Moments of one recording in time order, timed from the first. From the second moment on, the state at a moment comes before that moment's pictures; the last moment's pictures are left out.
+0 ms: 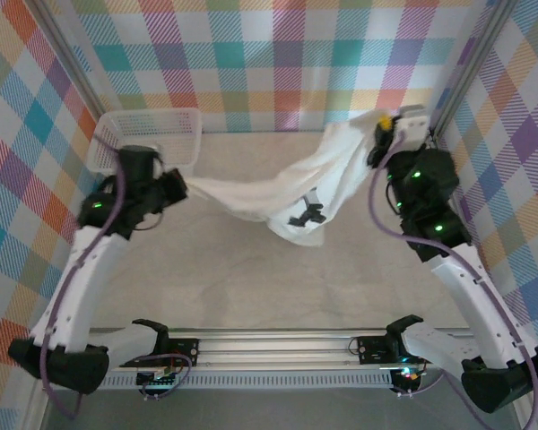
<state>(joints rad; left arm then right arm) -0.22 1.12 1.44 -0.96 0.00 -0.54 0.38 1.01 1.23 -0.07 0.28 -0.05</state>
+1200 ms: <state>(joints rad) -0.66 0.83 0.73 -0.74 0.14 -0.58 0.07 0.90 0.81 -0.39 0.04 0.61</state>
